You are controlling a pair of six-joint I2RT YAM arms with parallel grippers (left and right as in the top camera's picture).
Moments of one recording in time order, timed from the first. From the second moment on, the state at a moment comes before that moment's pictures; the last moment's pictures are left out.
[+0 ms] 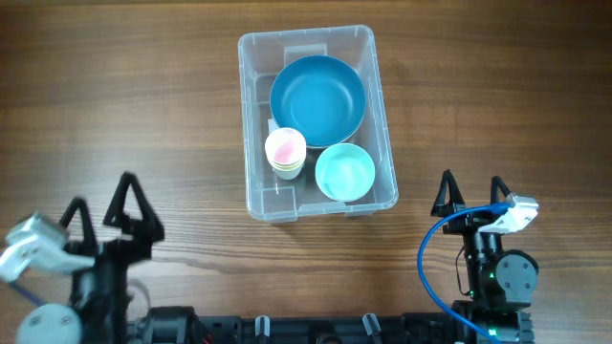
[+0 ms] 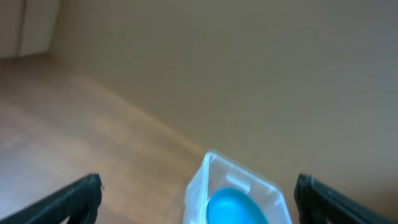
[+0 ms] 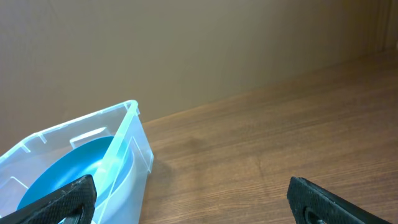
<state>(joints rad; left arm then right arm) 0.00 0.31 0.90 -0.64 -0.13 -0.58 -0.07 0.03 0.01 0.00 -0.06 0.31</state>
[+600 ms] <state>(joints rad) -0.03 0.13 0.01 0.32 0.01 -0.58 -0.07 0.03 0.01 0.00 -0.06 0.31</state>
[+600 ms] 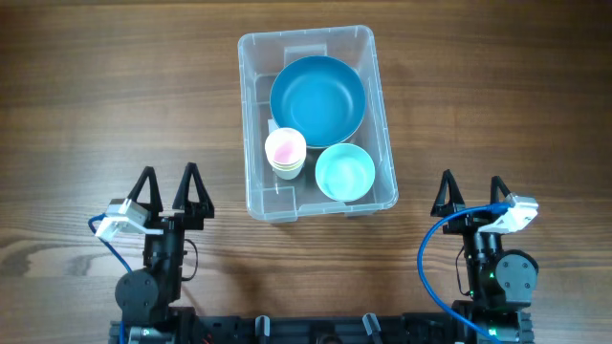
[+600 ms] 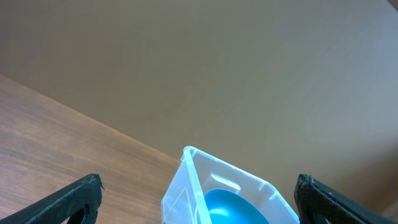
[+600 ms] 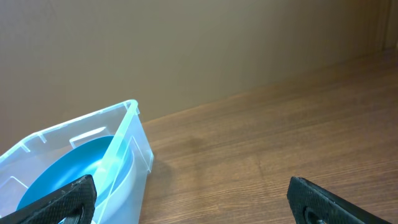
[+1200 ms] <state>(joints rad) -0.04 0.01 0.01 -0.07 0.01 -0.51 -0.07 0.03 0.01 0.00 -0.06 0.31</state>
